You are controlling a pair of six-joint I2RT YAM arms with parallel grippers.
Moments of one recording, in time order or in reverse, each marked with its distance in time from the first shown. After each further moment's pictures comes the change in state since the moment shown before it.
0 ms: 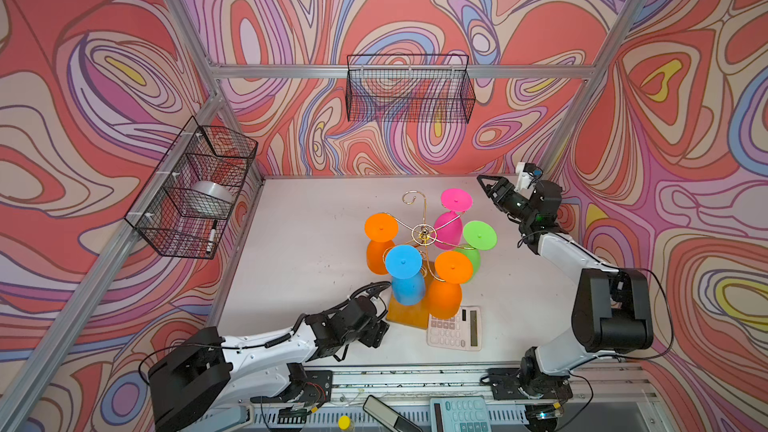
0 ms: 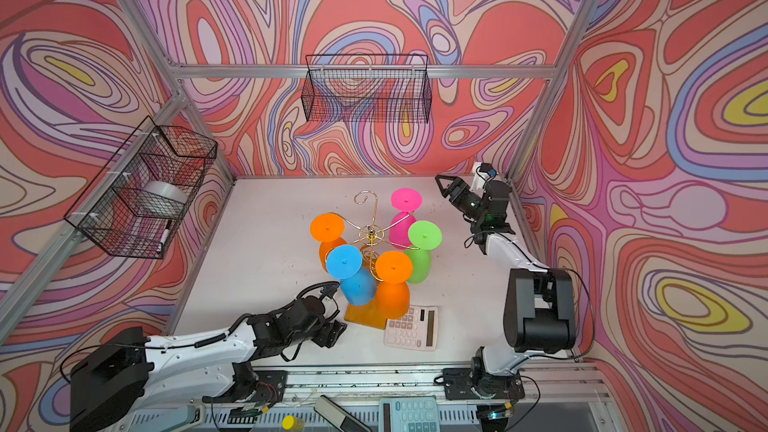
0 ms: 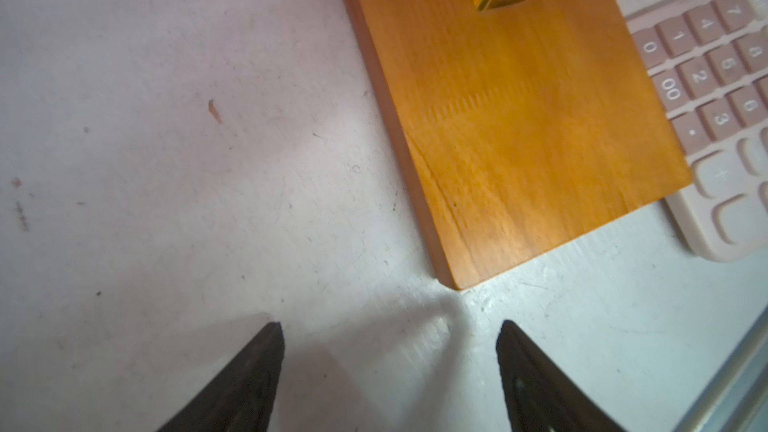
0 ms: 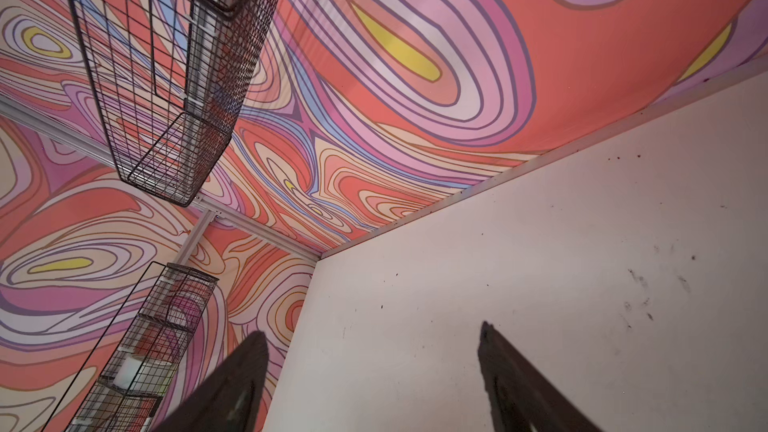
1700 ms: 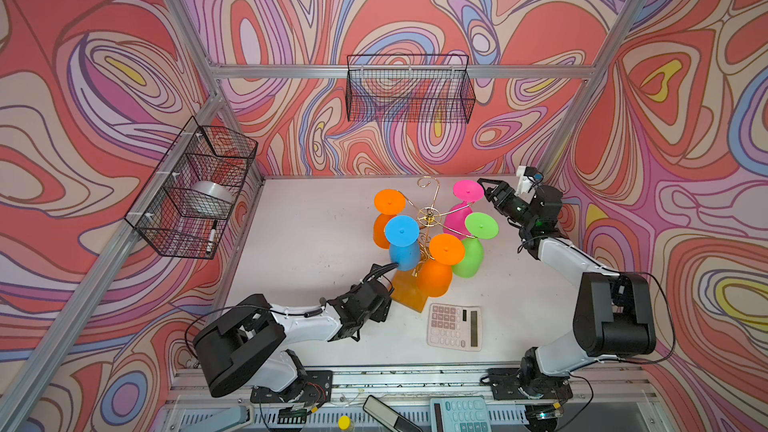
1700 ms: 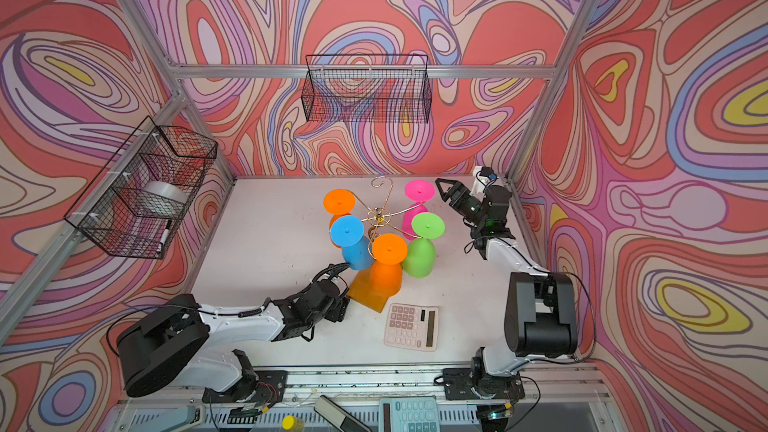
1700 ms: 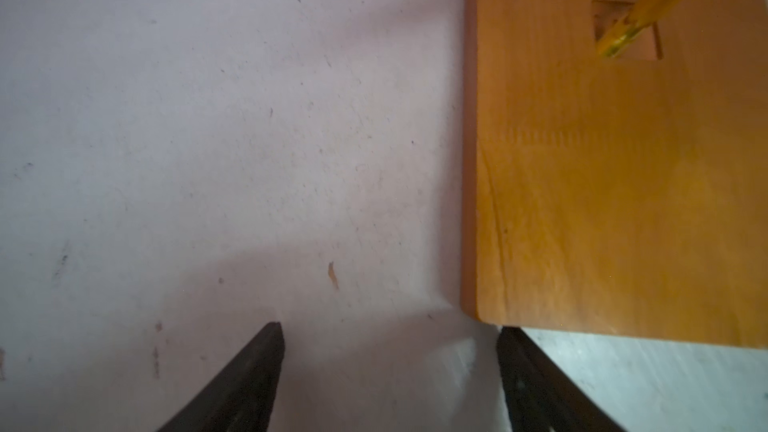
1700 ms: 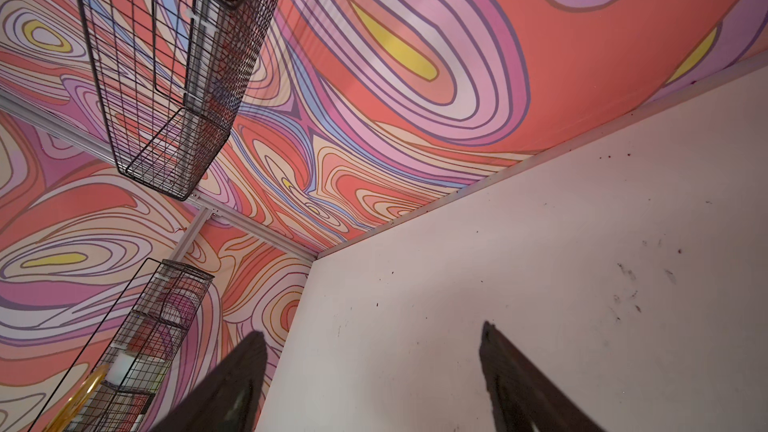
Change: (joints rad) left arm 0.108 0.324 0.140 0.190 -0.196 0.018; right arm 0.000 -0.029 -0.055 0.022 0.013 -0.012
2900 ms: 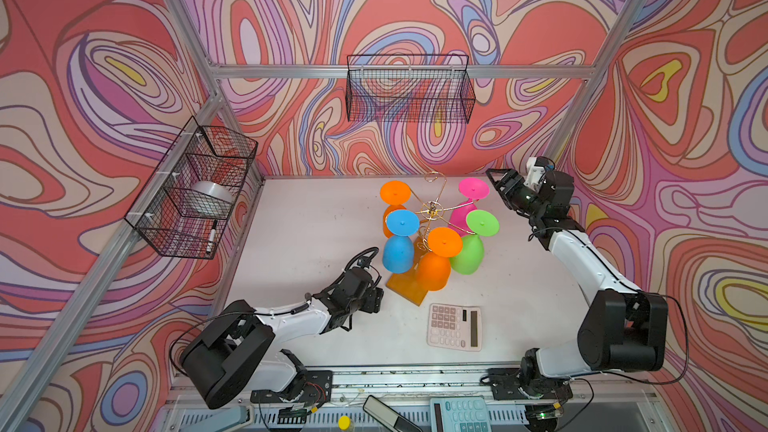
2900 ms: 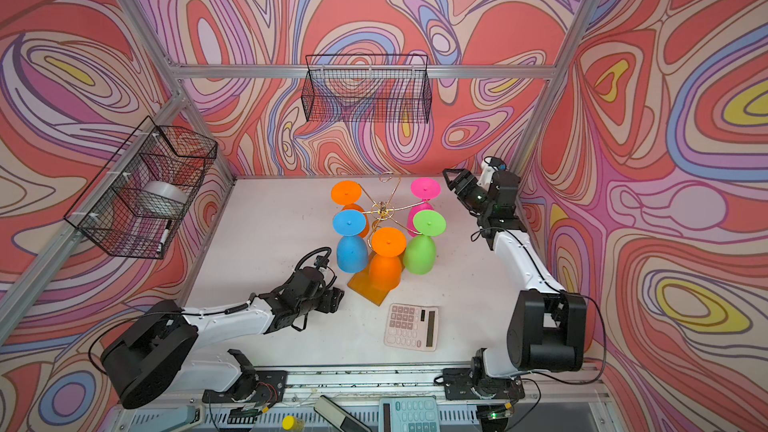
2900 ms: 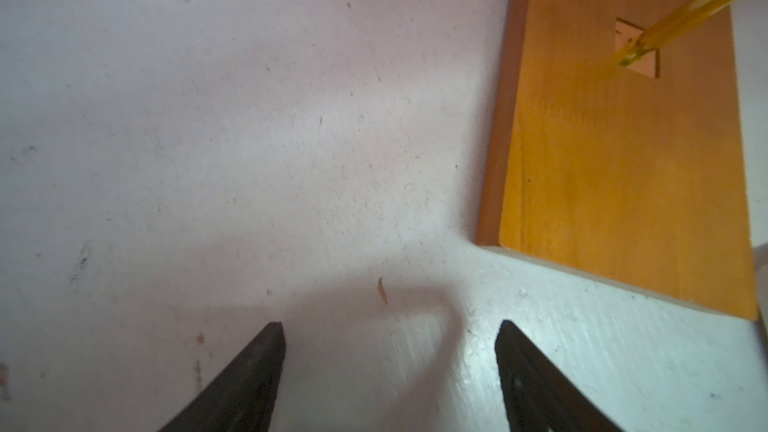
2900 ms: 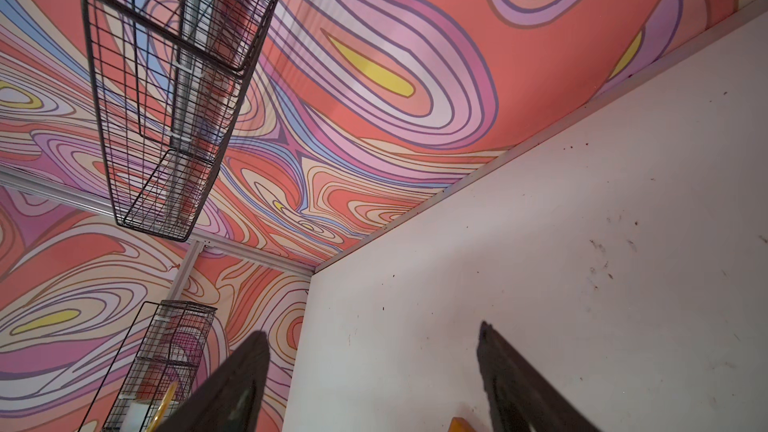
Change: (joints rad) left arm 0.172 -0.088 -0.028 -0.019 0.232 0.011; right arm -0.007 -0.085 0.159 -0.340 0.078 0.039
